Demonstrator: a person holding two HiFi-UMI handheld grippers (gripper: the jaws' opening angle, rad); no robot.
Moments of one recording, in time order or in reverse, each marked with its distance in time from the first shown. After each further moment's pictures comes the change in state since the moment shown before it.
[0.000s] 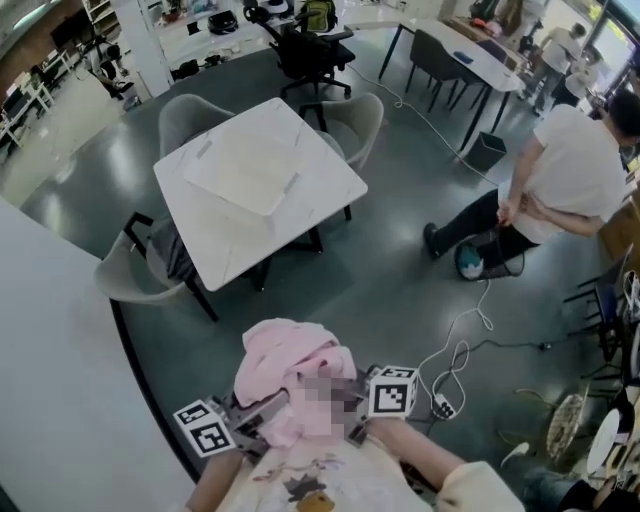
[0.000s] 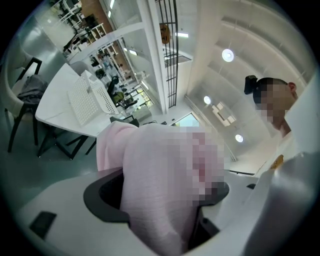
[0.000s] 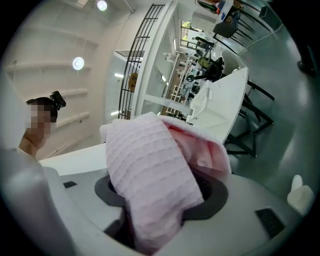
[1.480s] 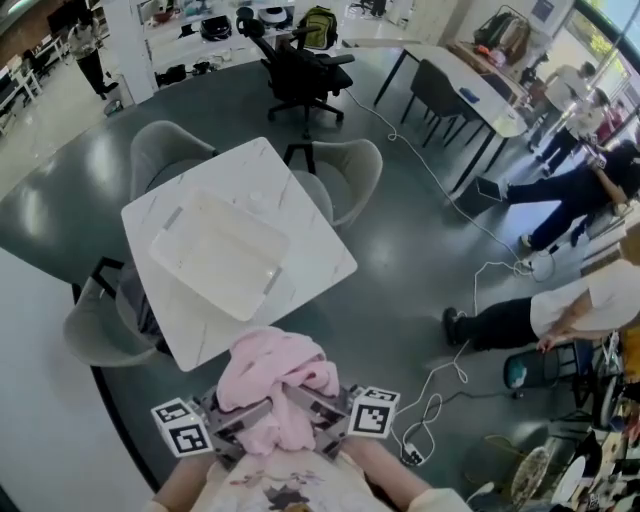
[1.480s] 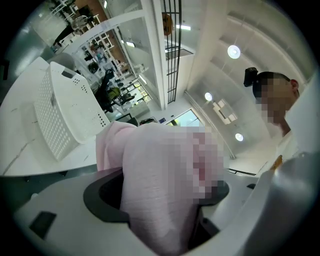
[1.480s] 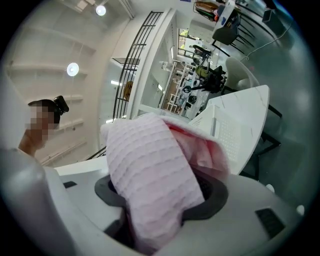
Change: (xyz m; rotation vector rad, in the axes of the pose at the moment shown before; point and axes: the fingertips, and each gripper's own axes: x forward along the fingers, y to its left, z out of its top) left arm 0.171 0.098 0.215 0.019 0.086 -0.029; right arm 0.113 -0.081 0.254 0.006 -0.104 -0.038
